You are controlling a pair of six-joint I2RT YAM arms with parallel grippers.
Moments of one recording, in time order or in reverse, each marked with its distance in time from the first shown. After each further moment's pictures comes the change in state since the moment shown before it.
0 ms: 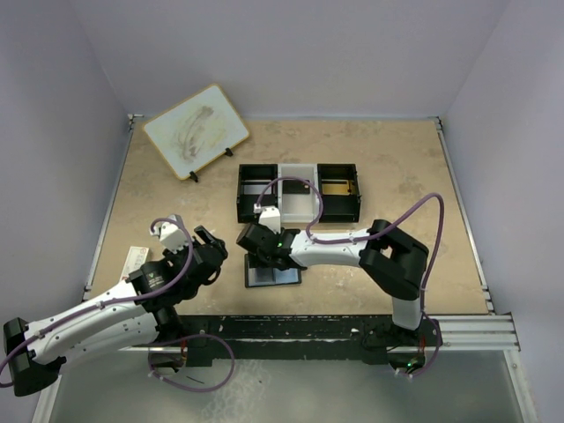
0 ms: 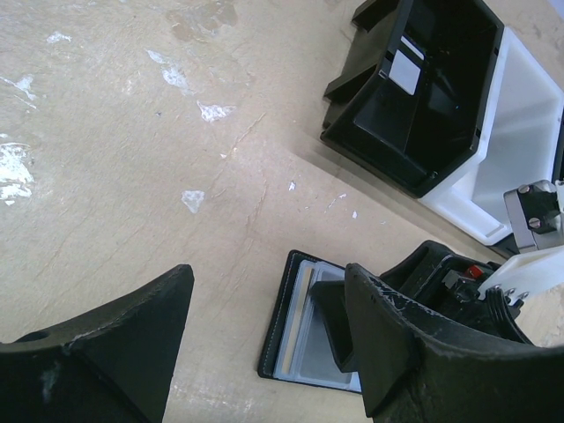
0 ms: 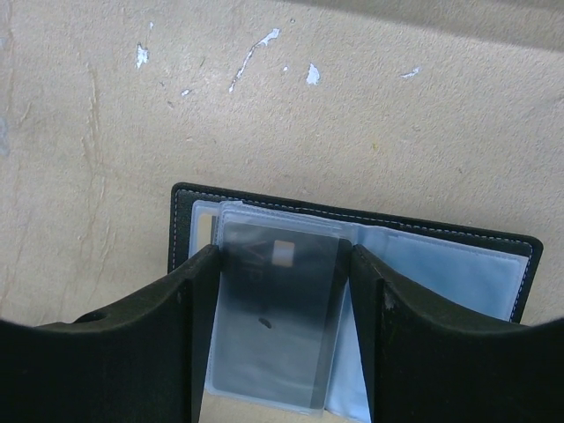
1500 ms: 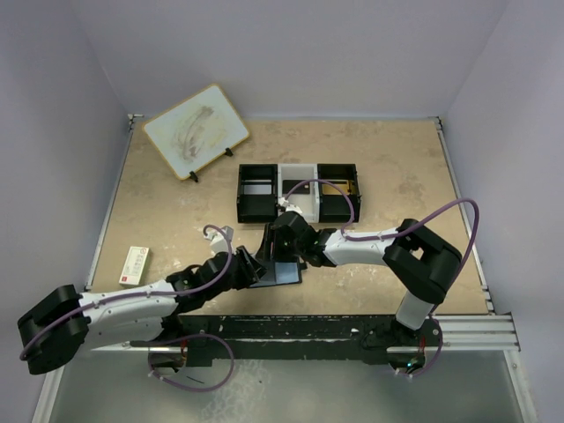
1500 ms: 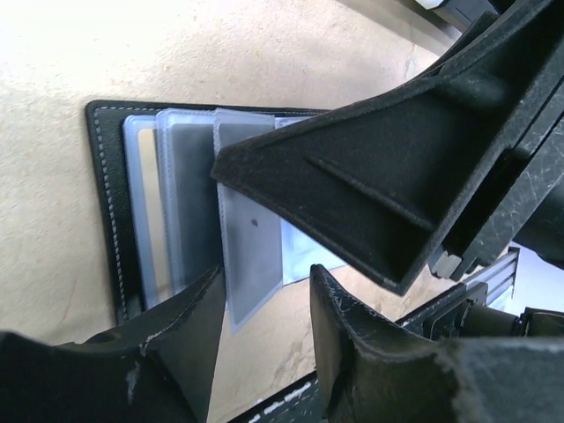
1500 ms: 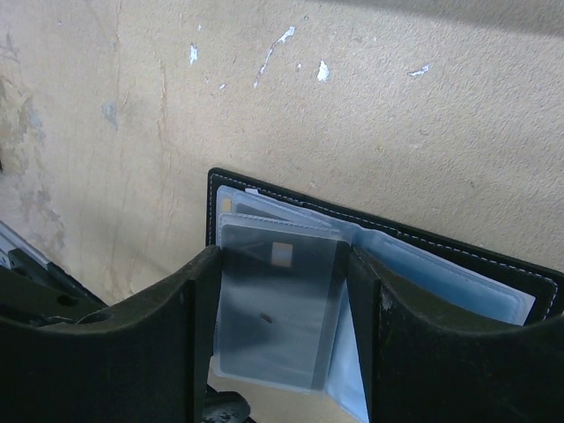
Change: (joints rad) left arm 0.000 0.249 -0.333 0.858 0.559 0.155; right arm -0.166 -0.180 -0.343 0.446 -0.394 0.018
